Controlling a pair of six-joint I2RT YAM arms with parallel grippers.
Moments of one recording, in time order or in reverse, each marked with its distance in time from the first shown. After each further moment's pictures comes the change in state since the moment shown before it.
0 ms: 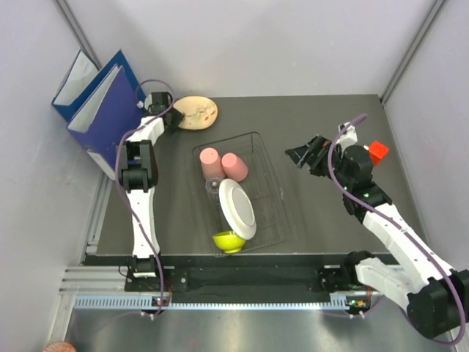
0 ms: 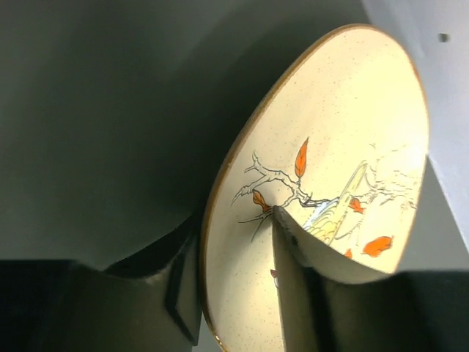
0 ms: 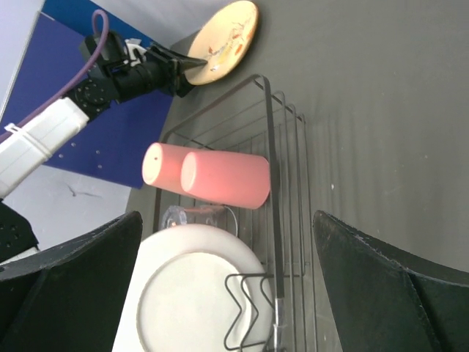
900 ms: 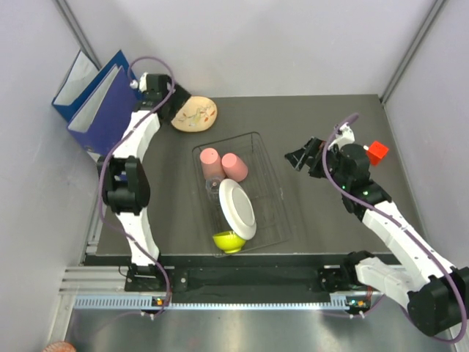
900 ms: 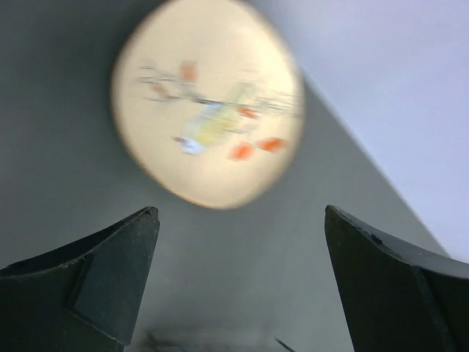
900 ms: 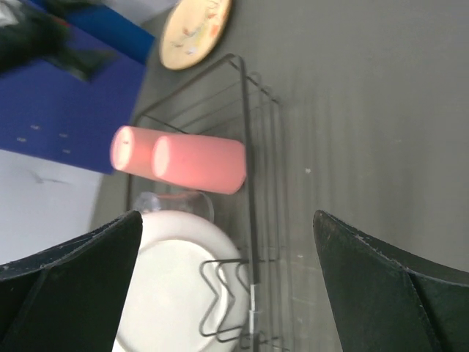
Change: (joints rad) left arm -0.066 -0.401 -0.210 -0.112 -0.044 0.029; right arm 0.008 0.005 -0.006 -0.056 0.013 -0.053
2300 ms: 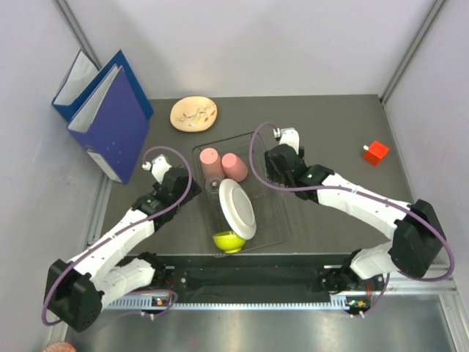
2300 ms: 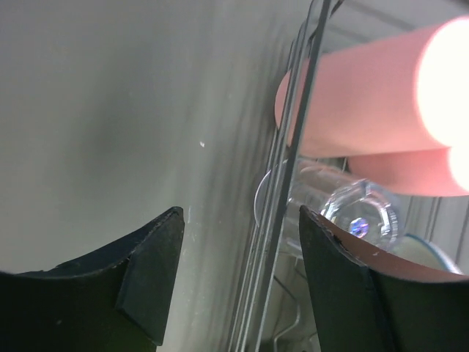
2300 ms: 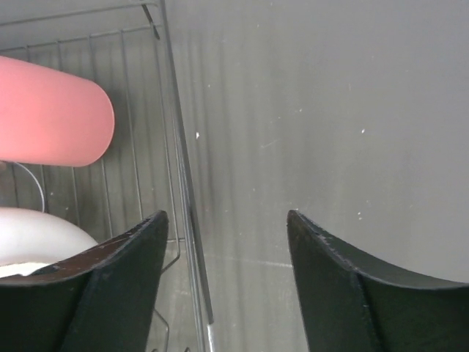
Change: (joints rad) left arm -0.470 -1.078 -1.159 -0.009 -0.379 -0.050; right arm 0.439 0.438 0.322 -0.345 0.722 -0.272
